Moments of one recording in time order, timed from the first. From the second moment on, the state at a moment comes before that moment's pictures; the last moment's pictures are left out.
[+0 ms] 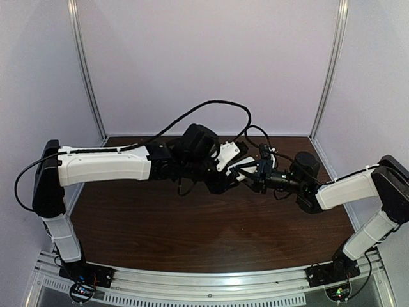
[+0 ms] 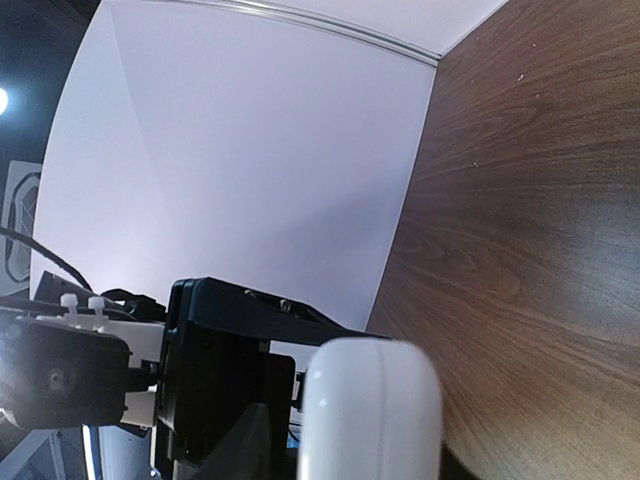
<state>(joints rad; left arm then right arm) -1.07 1.83 1.50 -0.29 -0.01 0.13 0.61 1.51 0.55 1.00 -0.65 1.30</state>
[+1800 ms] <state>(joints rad) -0.89 1.81 1.52 -0.19 0.62 -0.20 0.59 1.58 0.56 1.33 -0.62 1.14</state>
